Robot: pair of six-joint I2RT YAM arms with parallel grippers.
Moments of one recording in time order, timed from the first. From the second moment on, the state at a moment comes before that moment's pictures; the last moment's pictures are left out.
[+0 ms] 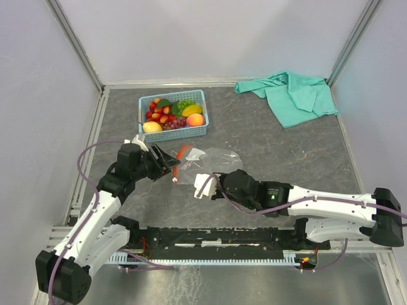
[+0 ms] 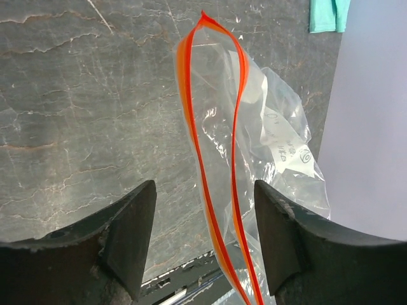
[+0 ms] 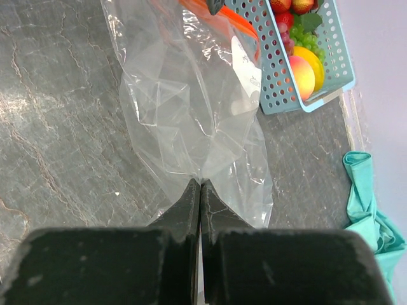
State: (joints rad) left arm -0.30 0.81 0.60 -0.39 0.28 -0.90; right arm 1.29 1.14 0.84 -0.19 0.36 -0.49
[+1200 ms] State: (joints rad) left arm -0.27 1.08 0.74 -0.35 0.37 -0.74; right arm 1.37 1.18 0.82 -0.13 0.45 -0.56
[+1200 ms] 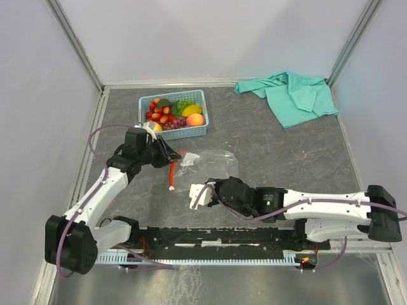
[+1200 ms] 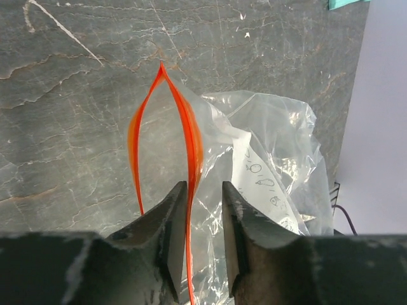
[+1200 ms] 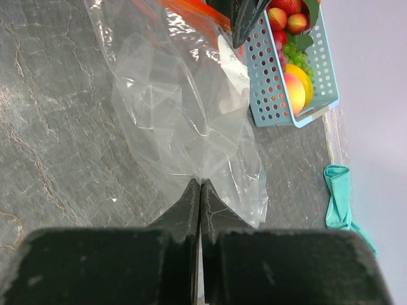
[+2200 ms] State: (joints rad) left arm -0.33 0.73 0.73 -0.36 0.14 -0.91; right arm 1.38 1.15 1.15 -0.43 0.61 -0.04
